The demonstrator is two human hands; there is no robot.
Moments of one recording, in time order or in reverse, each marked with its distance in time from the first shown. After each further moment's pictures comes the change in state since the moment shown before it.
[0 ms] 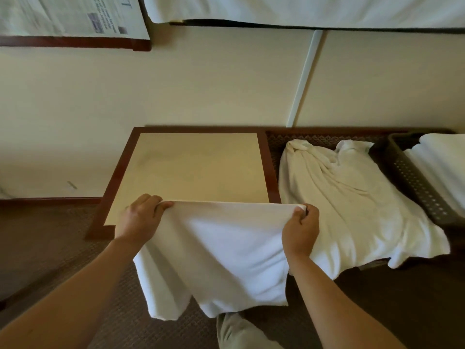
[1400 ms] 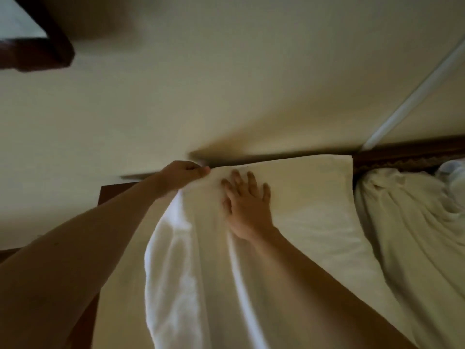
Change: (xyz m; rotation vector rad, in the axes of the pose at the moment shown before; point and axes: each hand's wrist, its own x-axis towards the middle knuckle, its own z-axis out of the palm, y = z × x) left_hand 0.458 -0.126 0.229 -0.632 -0.851 -0.500; right_hand 0.181 -0.056 0.454 -0.843 -0.793 -0.519
